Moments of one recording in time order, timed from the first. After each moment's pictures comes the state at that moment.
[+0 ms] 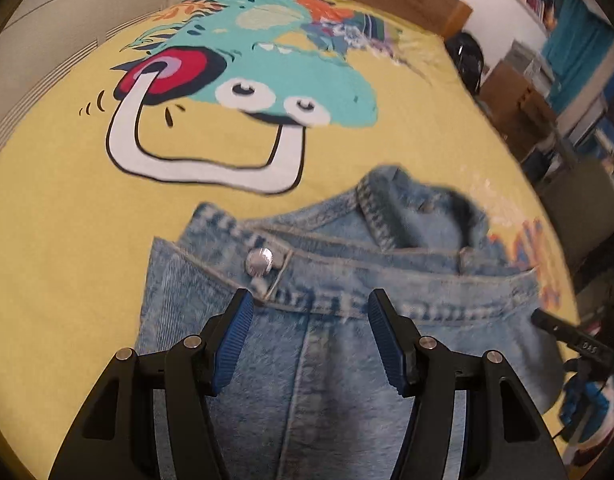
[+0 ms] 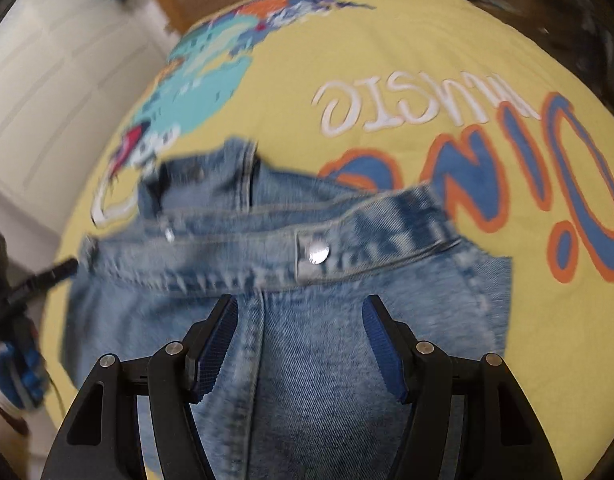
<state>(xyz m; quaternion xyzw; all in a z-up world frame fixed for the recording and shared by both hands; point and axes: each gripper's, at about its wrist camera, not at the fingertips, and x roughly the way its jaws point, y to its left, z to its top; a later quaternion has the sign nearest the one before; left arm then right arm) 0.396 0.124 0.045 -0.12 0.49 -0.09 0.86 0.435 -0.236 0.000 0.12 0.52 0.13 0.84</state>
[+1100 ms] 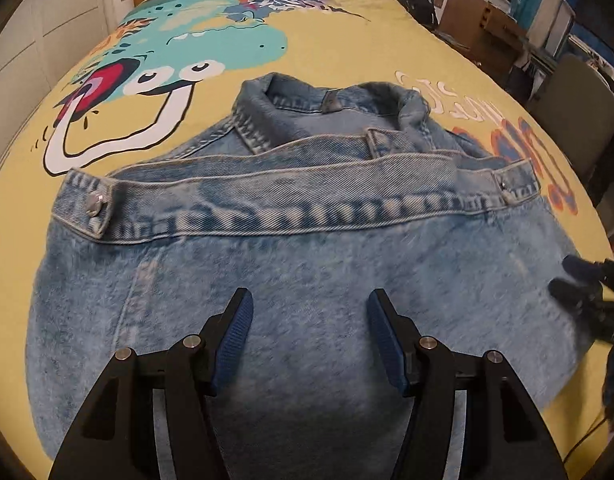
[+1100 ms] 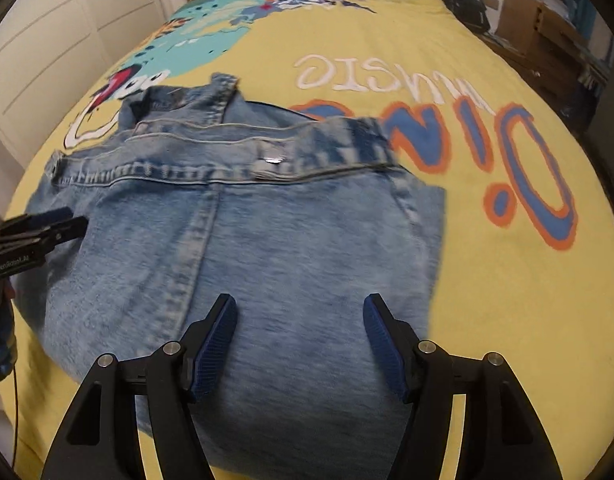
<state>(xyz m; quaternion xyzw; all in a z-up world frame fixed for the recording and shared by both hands) 0.357 0.012 0.013 0.01 0.50 -0.13 0.86 0.367 -0.253 -0.011 0.02 0.52 0.09 0.85</state>
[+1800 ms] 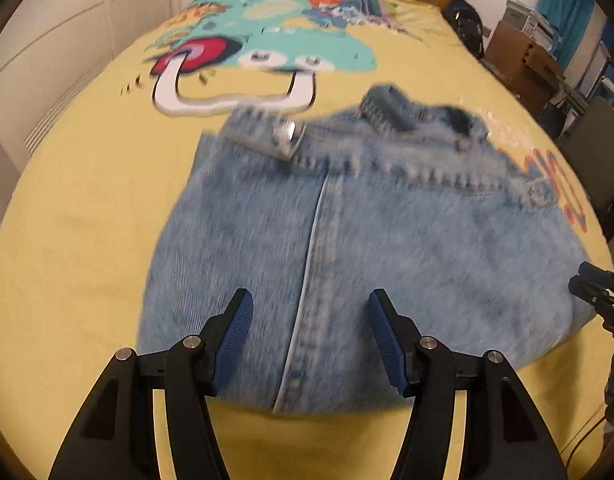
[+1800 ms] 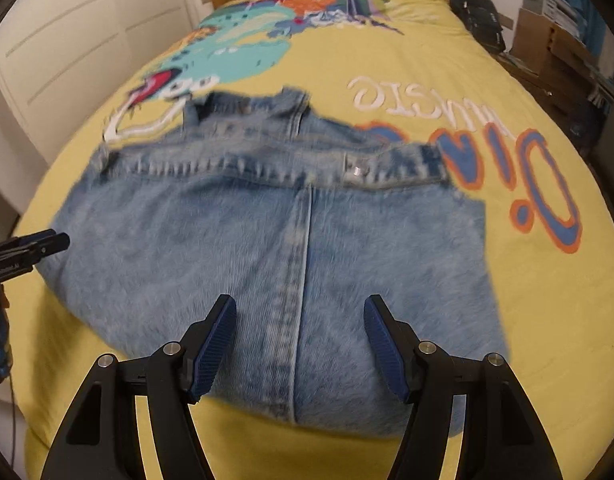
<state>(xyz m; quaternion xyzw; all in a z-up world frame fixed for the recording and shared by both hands) 0.290 0.106 0.030 -0.05 0.50 -0.05 0.86 0.330 -0.188 0.012 0.00 0.50 0.11 0.86</state>
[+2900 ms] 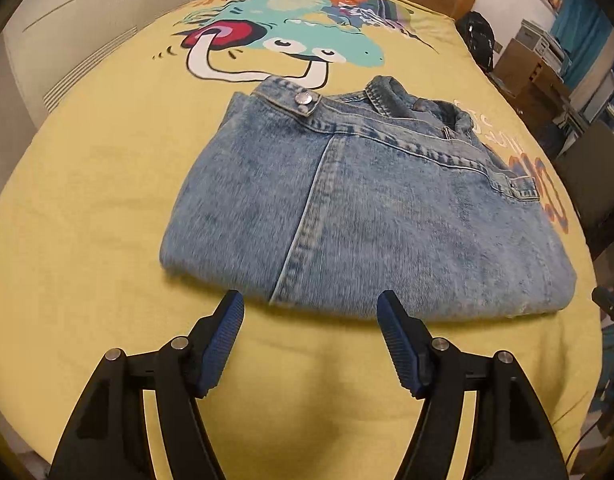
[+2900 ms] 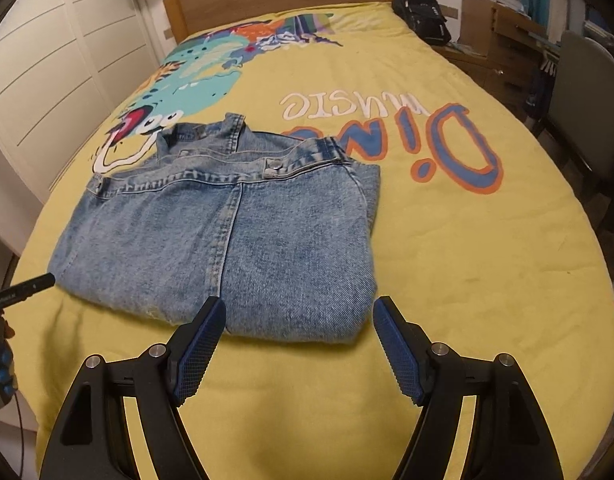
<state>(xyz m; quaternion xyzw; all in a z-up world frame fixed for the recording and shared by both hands) 0.222 0.112 0.053 -0.11 0.51 -0.04 0.85 0.252 -0.270 0.056 0.06 0.47 0.06 0.88</state>
